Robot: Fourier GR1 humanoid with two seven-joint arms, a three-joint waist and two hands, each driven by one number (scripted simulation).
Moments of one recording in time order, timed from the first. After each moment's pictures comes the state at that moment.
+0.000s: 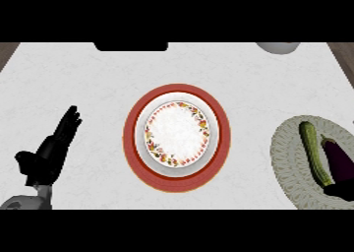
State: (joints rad) left arm -0.05 0.35 -0.10 -1.35 0.18 0.08 -0.14; right arm 0.08 -0.79 0.15 -1.76 0.33 -0.06 0.76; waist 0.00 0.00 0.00
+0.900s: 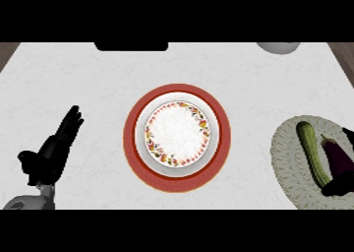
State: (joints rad) left arm -0.04 0.29 -0.04 -1.35 0.11 0.03 -0.13; right arm -0.02 -0.63 0.09 -1.46 0.52 0.13 0.70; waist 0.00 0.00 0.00
